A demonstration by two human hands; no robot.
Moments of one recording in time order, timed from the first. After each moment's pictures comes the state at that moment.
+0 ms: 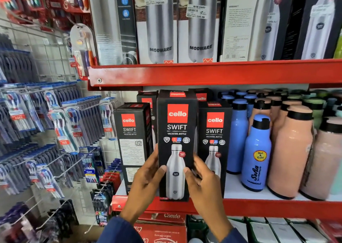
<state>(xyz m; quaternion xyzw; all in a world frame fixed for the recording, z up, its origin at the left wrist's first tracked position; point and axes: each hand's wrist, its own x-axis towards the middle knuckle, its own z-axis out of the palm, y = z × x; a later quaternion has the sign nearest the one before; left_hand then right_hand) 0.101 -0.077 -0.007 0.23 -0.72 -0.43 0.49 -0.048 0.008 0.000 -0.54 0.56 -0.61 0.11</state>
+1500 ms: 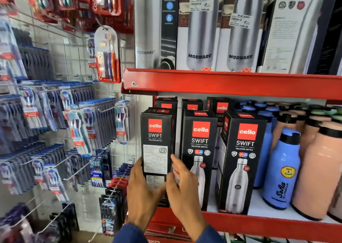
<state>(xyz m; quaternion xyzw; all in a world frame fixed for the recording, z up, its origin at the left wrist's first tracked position) 0.148 -0.124 -0.029 0.47 -0.66 -0.21 0.54 0.051 -0.055 0.019 -0.58 0.56 -0.58 0.11</state>
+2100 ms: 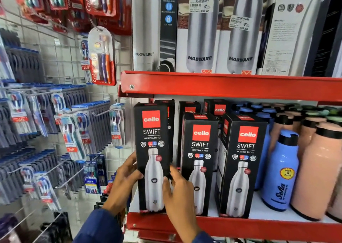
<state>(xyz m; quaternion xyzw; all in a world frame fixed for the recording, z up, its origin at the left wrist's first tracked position) 0.192 -0.185 -0.010 0.24 -0.68 -0.48 0.50 0.051 -0.090 -0.013 -0.55 0.64 -0.54 0.02</state>
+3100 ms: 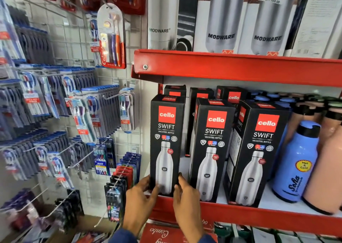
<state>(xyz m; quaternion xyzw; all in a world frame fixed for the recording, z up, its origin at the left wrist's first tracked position) 0.180 -0.156 -0.098 0.46 -0.70 -0.26 0.48 0.052 -0.095 -0.076 -0.53 0.69 -0.48 0.06</state>
